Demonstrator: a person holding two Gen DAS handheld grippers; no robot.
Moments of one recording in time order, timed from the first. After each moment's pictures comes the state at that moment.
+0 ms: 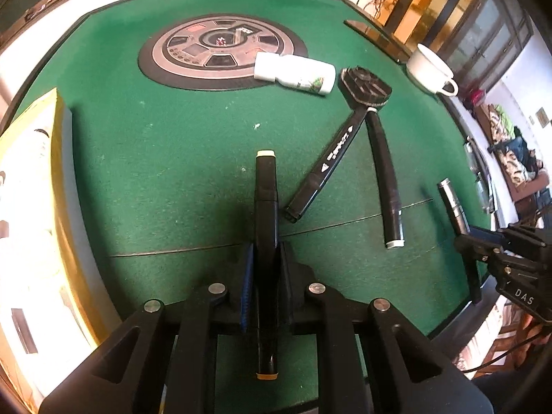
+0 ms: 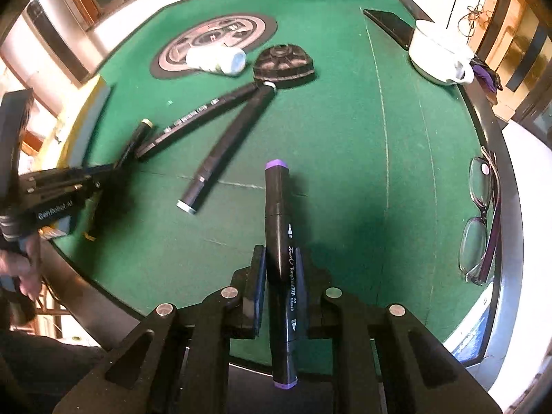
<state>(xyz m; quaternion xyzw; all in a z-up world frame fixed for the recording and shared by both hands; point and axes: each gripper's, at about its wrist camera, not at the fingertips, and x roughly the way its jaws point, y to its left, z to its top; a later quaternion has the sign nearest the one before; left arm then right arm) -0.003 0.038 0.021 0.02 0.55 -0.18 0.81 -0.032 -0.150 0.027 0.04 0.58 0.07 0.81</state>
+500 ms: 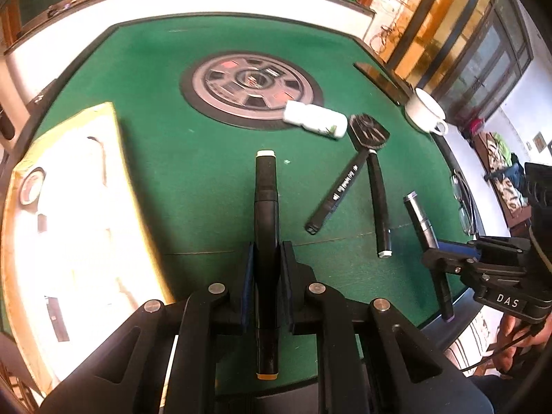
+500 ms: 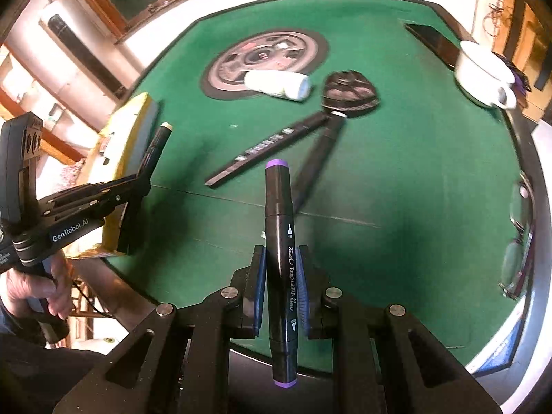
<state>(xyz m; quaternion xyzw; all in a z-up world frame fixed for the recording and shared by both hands) -0.014 0.082 0.065 -0.01 0.51 -0.17 0.84 -0.020 -0.094 0.033 0.08 0.56 0.15 0.81</state>
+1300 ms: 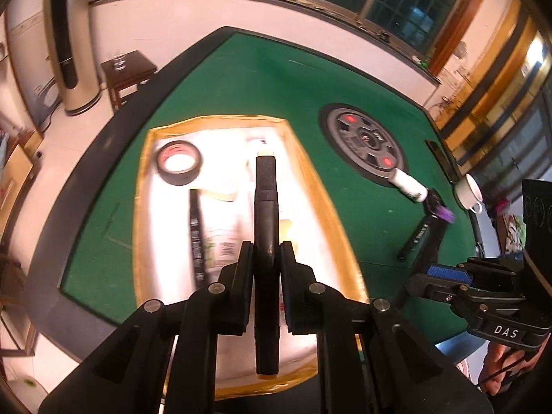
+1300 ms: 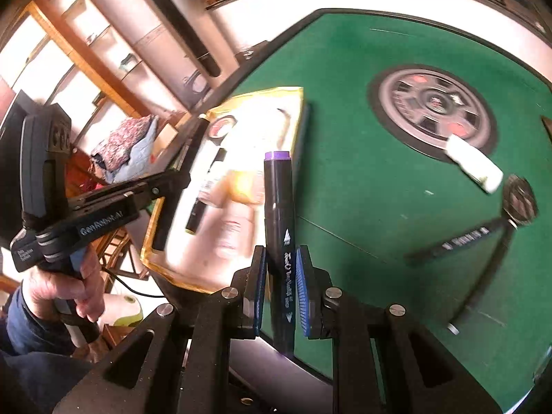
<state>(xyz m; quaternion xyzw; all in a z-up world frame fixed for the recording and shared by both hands) -0.036 0.244 0.088 -0.12 0.48 -0.04 0.87 0.016 0.096 0.064 0.02 0.54 0.31 0.78</state>
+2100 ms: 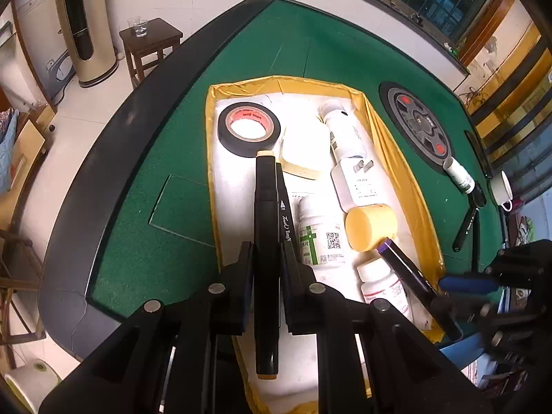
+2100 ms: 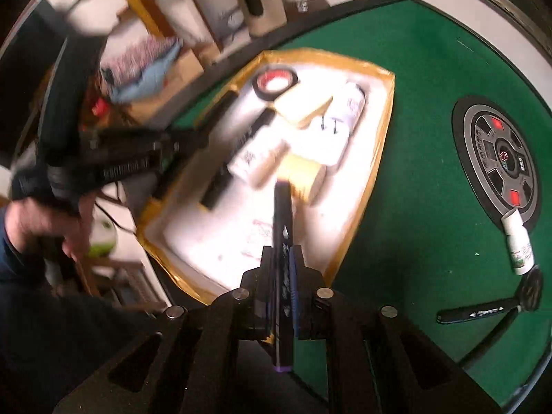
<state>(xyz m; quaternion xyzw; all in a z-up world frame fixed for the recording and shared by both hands) -0.015 0.303 0.040 -0.11 0.54 -0.02 0.84 0.023 0.185 0.032 -0.16 0.58 0.36 0.71</state>
